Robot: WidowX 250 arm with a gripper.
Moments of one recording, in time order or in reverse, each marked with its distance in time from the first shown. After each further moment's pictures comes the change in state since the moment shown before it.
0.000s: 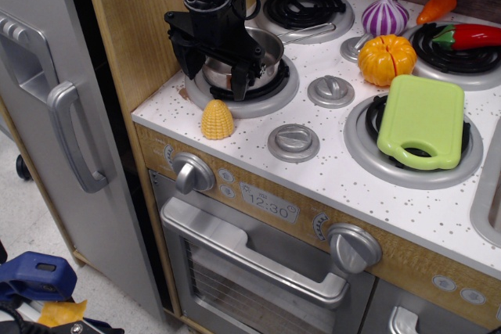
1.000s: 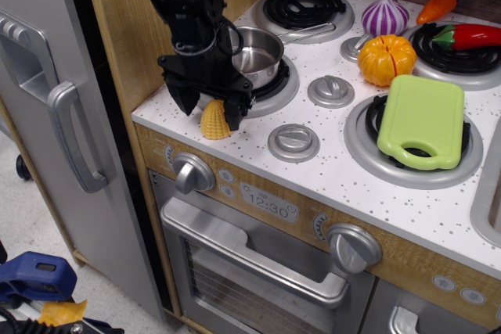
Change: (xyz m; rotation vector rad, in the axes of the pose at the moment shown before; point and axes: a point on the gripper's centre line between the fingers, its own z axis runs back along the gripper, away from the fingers) arm -0.017 0.001 -0.044 -0.085 -0.004 0.082
